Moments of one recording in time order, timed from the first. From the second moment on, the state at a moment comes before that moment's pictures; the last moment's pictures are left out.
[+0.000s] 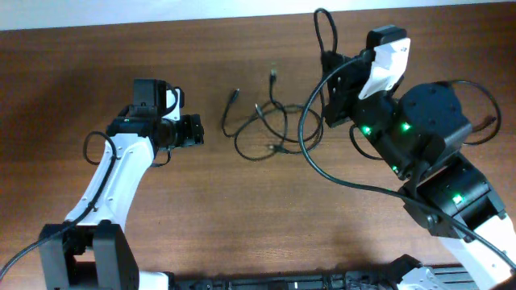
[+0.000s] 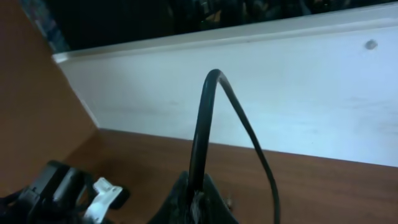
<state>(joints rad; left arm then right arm) -0.07 1.60 1.10 -0.65 0.16 -0.16 0.50 1.07 1.29 -0.34 0.03 0.24</state>
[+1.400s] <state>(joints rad) -0.23 1.73 1.10 -0.44 0.55 0.24 0.50 1.11 1.29 -0.38 0.01 0.20</state>
